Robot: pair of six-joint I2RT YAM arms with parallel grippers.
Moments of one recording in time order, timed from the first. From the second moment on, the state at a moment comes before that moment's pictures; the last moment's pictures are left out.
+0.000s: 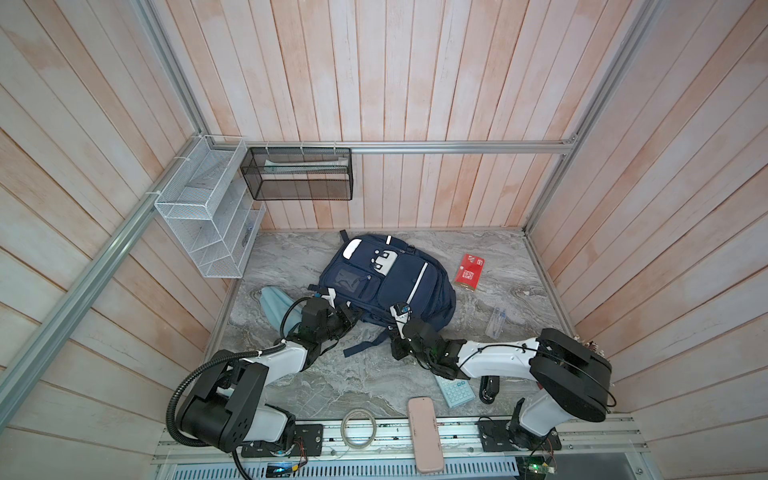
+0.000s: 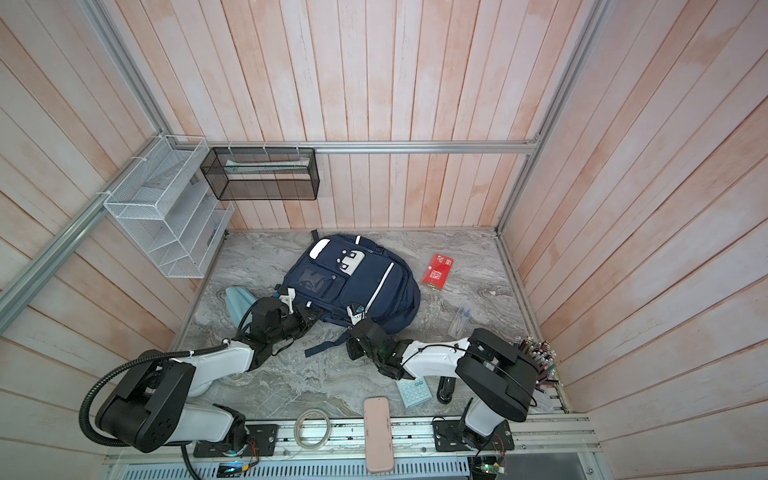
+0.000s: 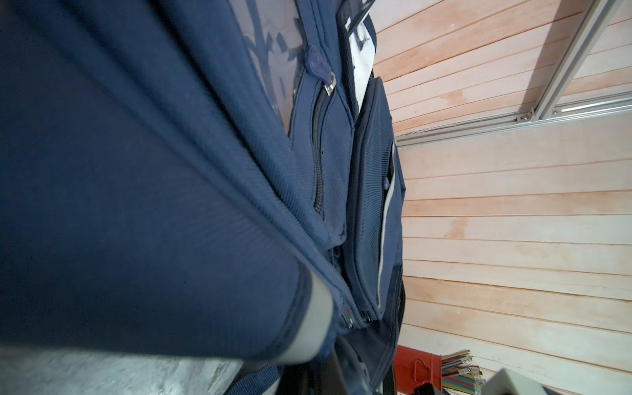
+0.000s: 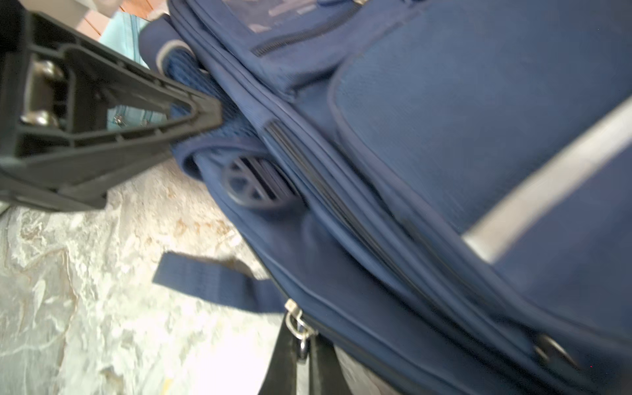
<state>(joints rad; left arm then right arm) -0.36 1.40 0.44 0.49 0.39 -1.04 1.01 1.56 0.64 0.28 0.20 0.46</state>
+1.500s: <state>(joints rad) -0.49 1.47 0.42 0.57 0.29 -1.11 0.99 1.68 0.81 0.27 -0.08 0.48</state>
